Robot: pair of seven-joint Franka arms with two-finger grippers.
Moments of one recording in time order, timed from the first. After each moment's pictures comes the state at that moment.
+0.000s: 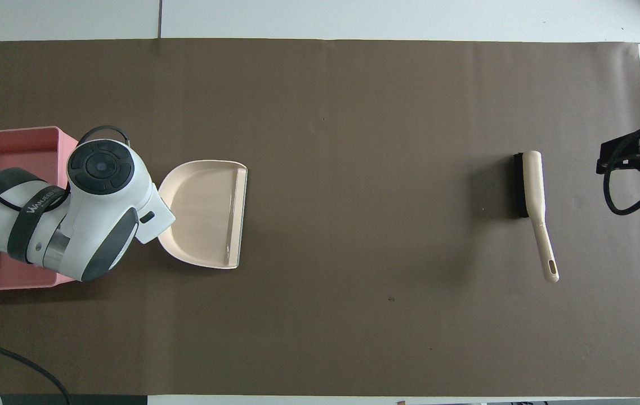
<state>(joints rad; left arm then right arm) -0.25 0.08 -0.05 -2.15 0.36 2.11 1.22 0.03 -0.04 -0.06 -1.63 -0.05 1.57 0.20</state>
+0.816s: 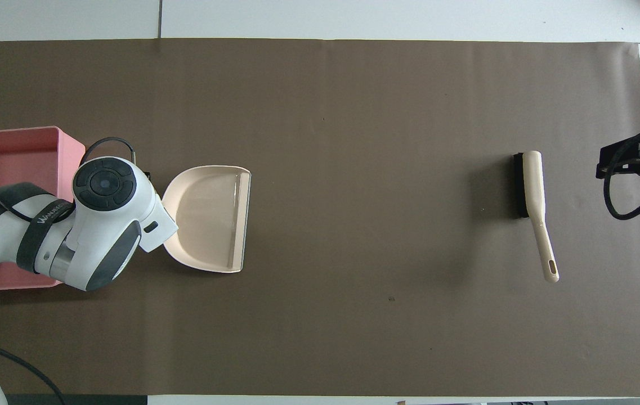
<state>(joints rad) -0.25 0.07 -0.05 -2.21 0.36 2.19 1.20 0.03 -0.05 -0.06 -1.63 -0.05 1.56 0.20</state>
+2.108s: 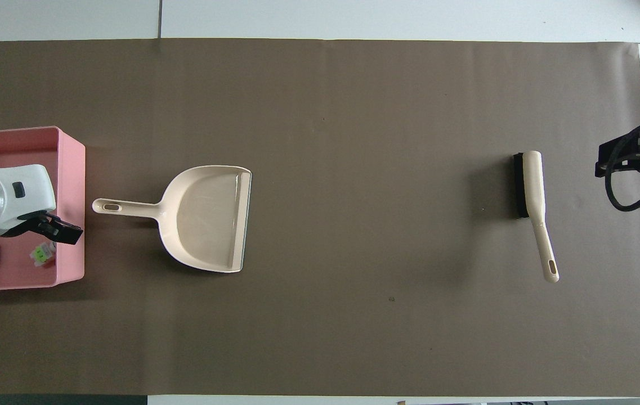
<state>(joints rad) -0.02 -0.17 -0.02 -2.15 0.13 1.98 0.35 0.04 0.00 -0.06 -1.56 -0.04 1.48 0.19</state>
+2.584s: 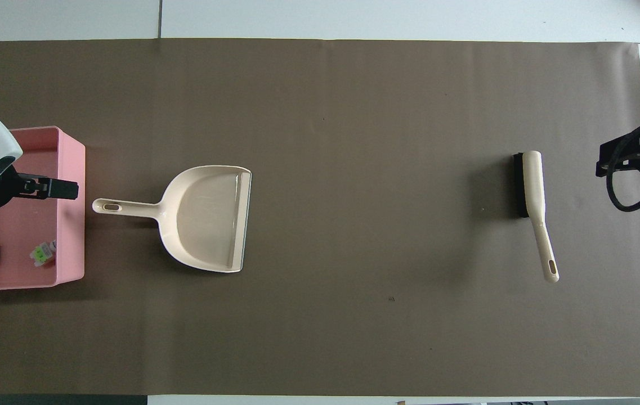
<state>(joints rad) -0.02 -0.13 -0.02 -1.95 0.01 1.93 0.11 -0.03 0.00 0.01 -1.56 -0.04 1.48 0.19</state>
